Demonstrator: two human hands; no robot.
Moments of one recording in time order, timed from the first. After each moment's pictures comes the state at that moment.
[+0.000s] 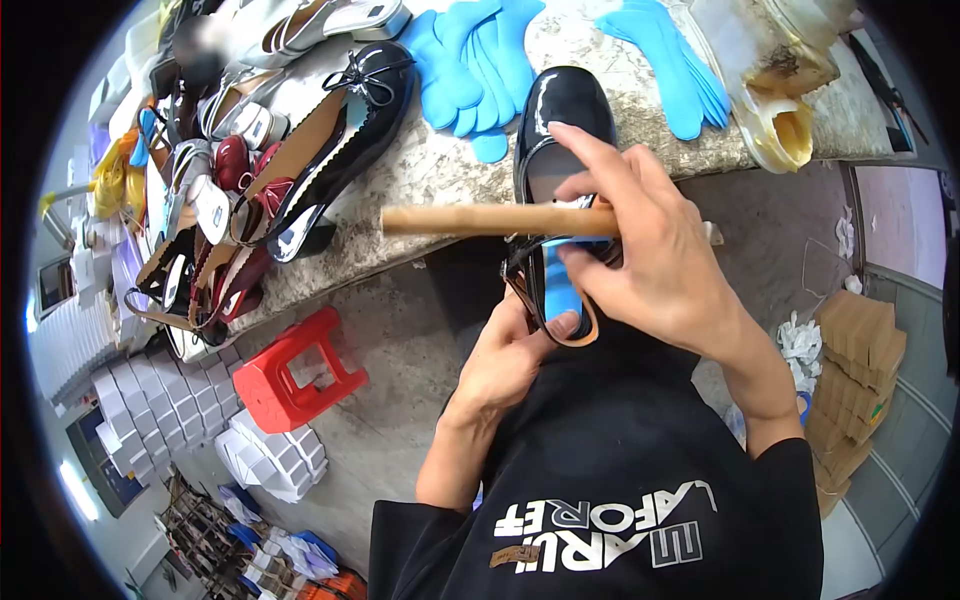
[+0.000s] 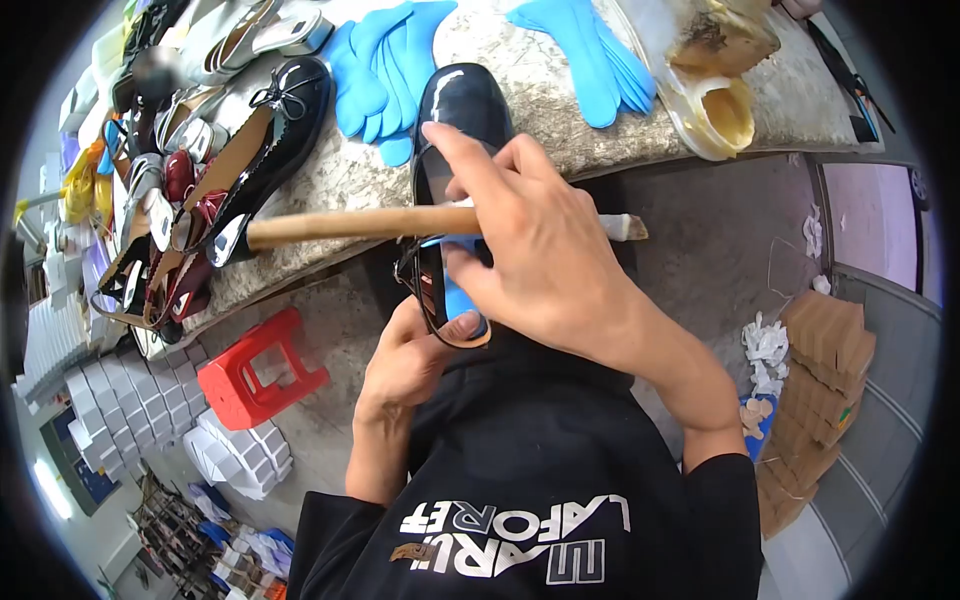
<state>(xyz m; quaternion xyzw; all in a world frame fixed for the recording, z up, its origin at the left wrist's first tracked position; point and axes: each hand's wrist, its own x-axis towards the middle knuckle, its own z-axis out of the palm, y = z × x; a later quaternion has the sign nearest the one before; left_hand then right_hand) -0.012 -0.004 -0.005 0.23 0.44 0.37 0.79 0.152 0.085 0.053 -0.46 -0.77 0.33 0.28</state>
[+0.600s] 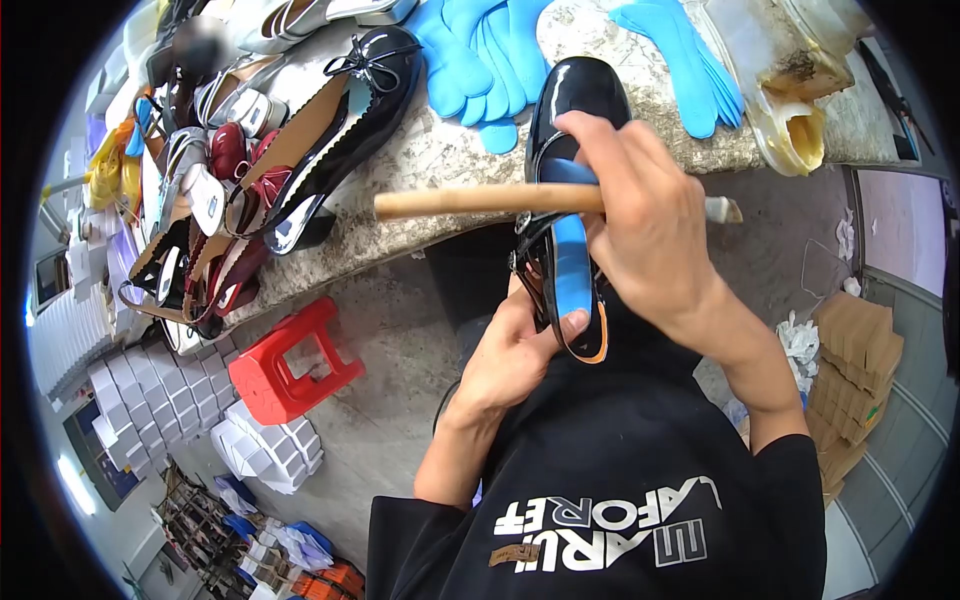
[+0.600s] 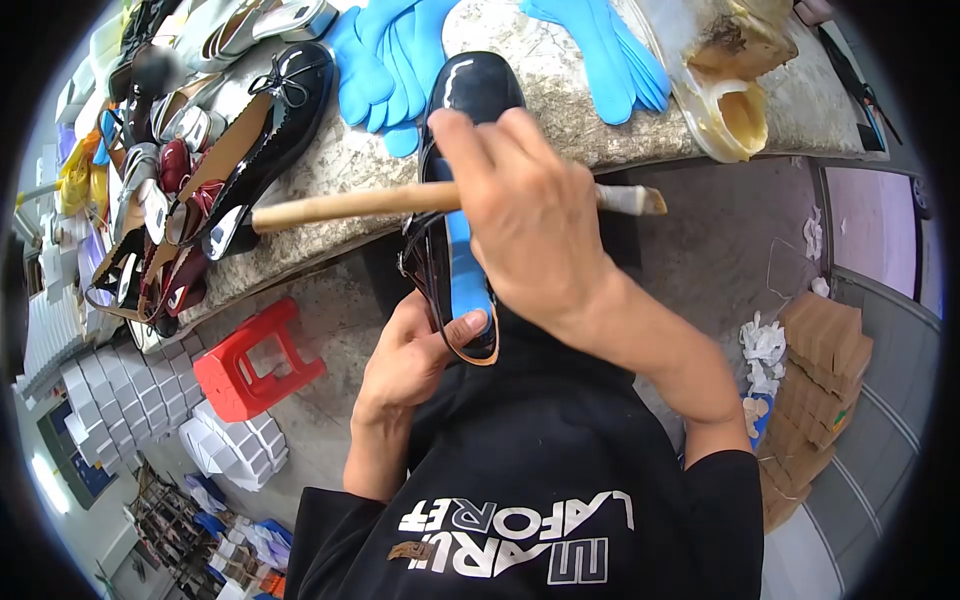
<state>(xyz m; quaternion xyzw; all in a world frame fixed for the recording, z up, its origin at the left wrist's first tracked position) -0.014 -0.003 -0.004 0.25 0.49 0.33 0.76 0.135 0.100 0.037 -0.48 -0.81 0.19 0.28</state>
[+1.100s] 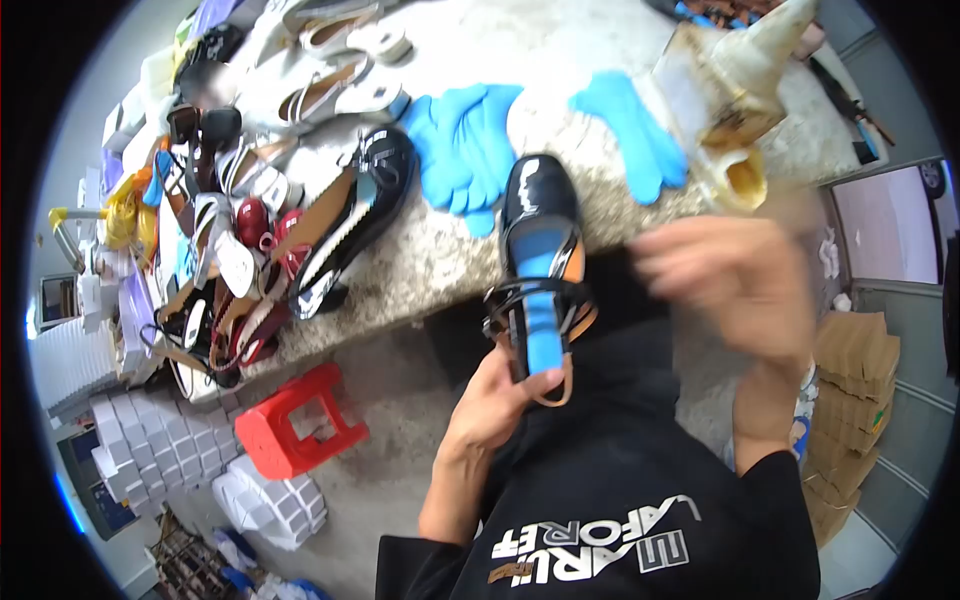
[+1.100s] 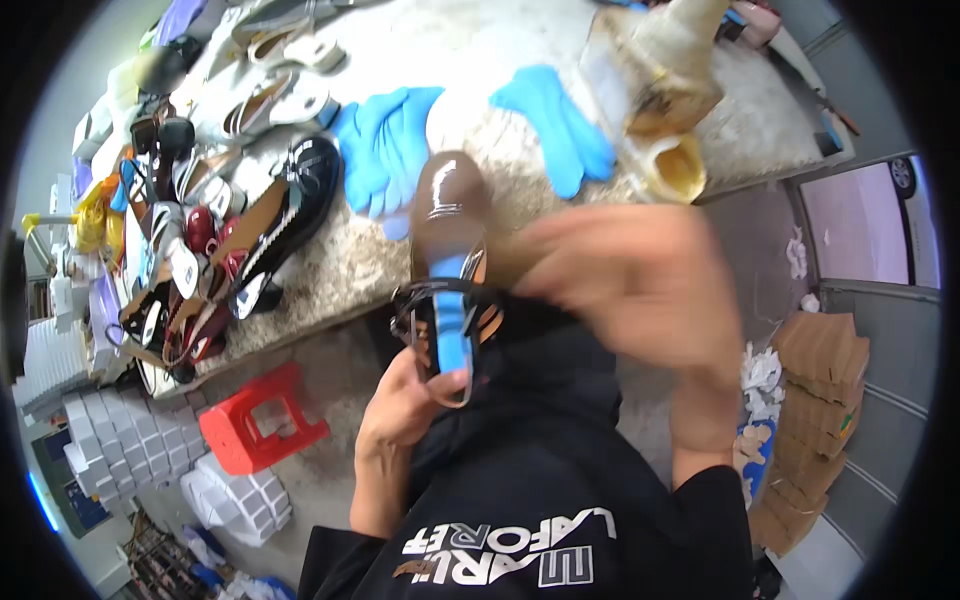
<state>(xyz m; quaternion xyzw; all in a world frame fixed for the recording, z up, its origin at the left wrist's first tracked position) -0.016 -0.001 0.007 0.20 0.44 0.37 0.79 0.239 0.100 0.111 -0.43 -0.75 0.40 0.29</state>
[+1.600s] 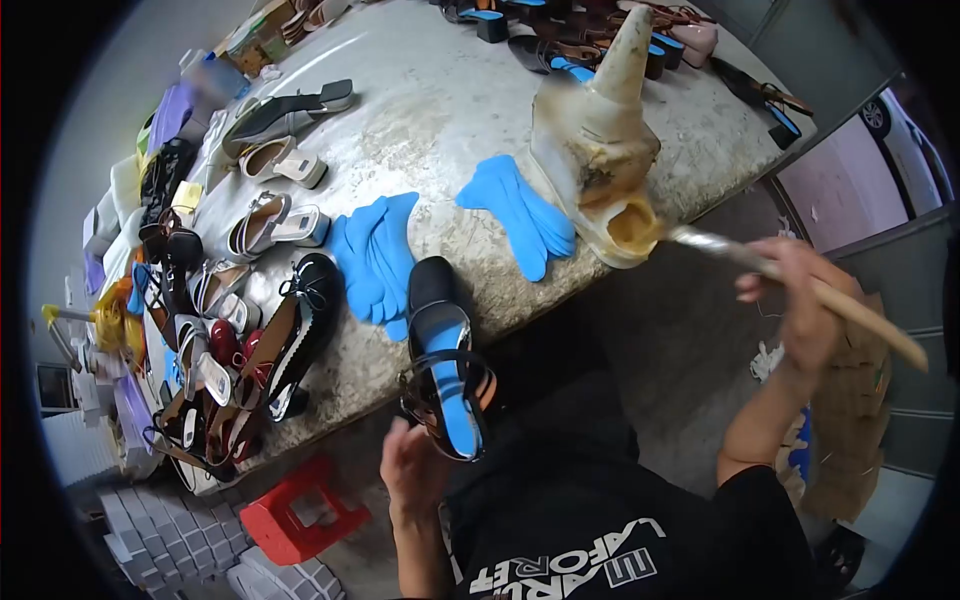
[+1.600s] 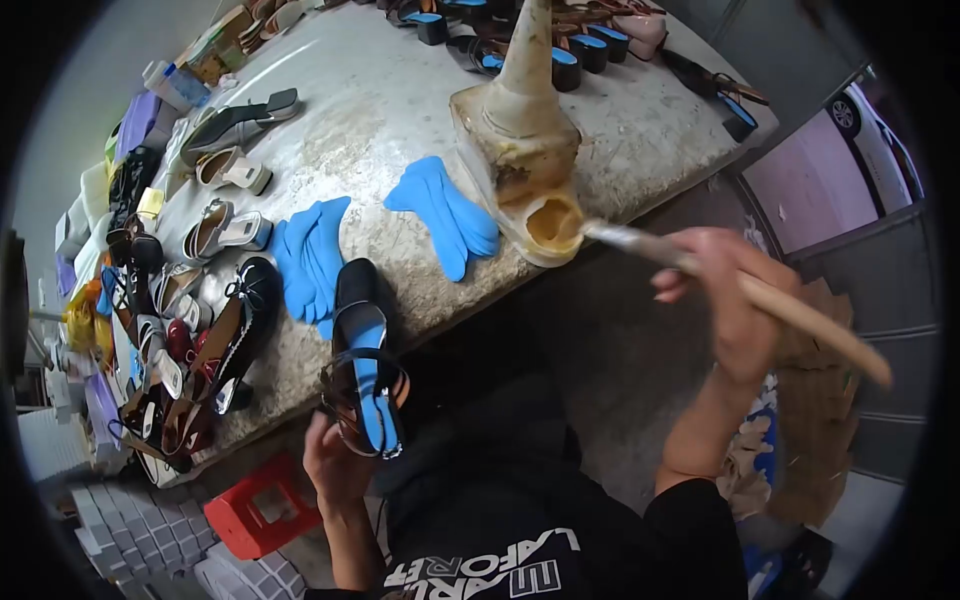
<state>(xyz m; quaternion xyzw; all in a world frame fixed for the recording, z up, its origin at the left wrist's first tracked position) -0.018 0.010 0.020 0.12 0.31 0.51 0.79 0.364 0.062 0.148 -0.60 -0.53 0.26 0.54</state>
